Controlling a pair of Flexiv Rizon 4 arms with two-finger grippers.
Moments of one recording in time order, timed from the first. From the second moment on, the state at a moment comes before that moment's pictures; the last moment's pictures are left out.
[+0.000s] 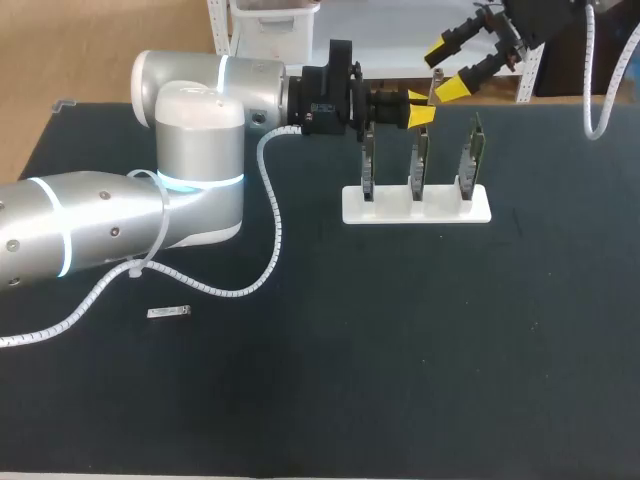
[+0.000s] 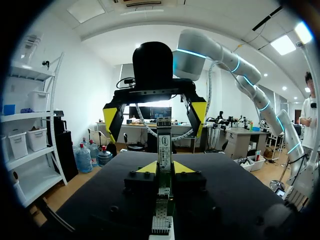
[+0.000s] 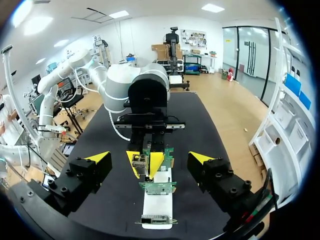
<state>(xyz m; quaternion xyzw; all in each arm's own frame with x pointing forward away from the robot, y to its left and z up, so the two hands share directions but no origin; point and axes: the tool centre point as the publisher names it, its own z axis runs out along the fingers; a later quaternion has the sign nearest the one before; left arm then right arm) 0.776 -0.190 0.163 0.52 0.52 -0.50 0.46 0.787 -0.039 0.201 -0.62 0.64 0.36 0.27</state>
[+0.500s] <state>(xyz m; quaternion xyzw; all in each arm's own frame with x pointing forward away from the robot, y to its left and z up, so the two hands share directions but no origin) 0.776 -0.190 0.163 0.52 0.52 -0.50 0.46 0.785 -0.038 0.201 -0.62 0.64 0.36 0.28</state>
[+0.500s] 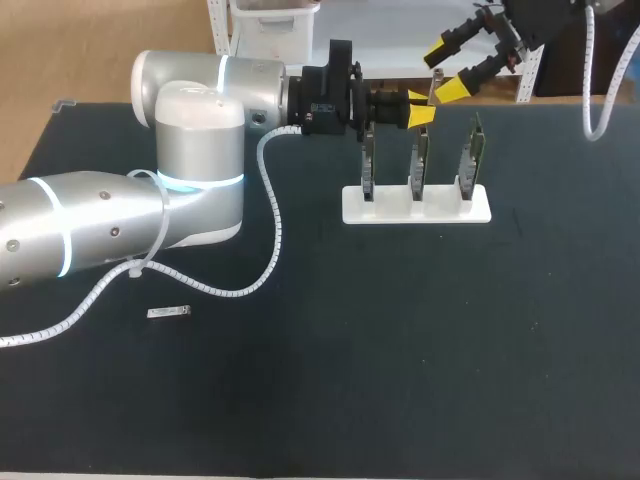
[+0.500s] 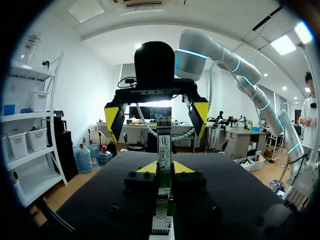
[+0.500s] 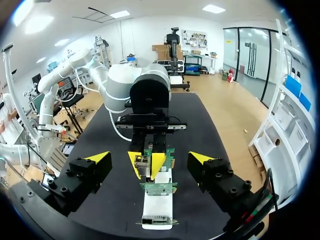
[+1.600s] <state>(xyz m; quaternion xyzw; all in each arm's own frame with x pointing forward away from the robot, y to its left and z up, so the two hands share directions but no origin) 0.777 -0.190 0.162 0.52 0.52 -0.50 0.46 0.784 -0.037 0.202 -0.62 0.64 0.35 0.29</state>
